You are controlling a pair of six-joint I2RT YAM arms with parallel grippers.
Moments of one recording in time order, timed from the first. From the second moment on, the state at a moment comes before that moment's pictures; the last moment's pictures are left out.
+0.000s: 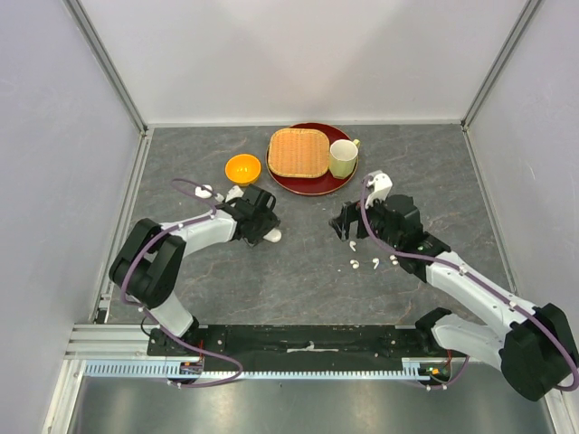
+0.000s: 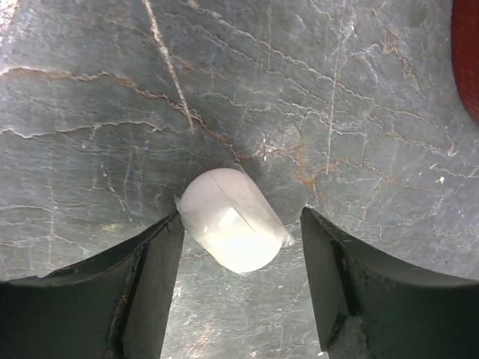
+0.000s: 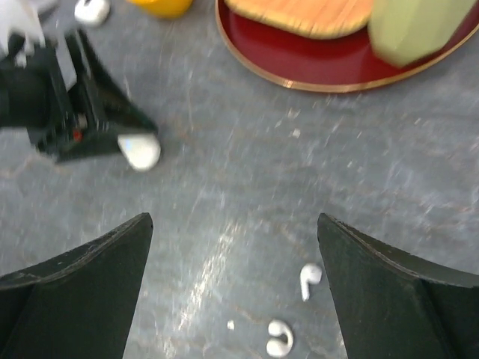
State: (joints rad) left arm -0.55 1.66 0.90 -0.30 -0.20 -1.21; right arm 0.52 1.06 0.64 0.07 -0.08 0.25
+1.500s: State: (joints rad) left arm -0.52 0.70 0.55 -0.58 -0.57 -0.98; right arm 0.83 1.90 0.91 0.58 -0.24 -0.09
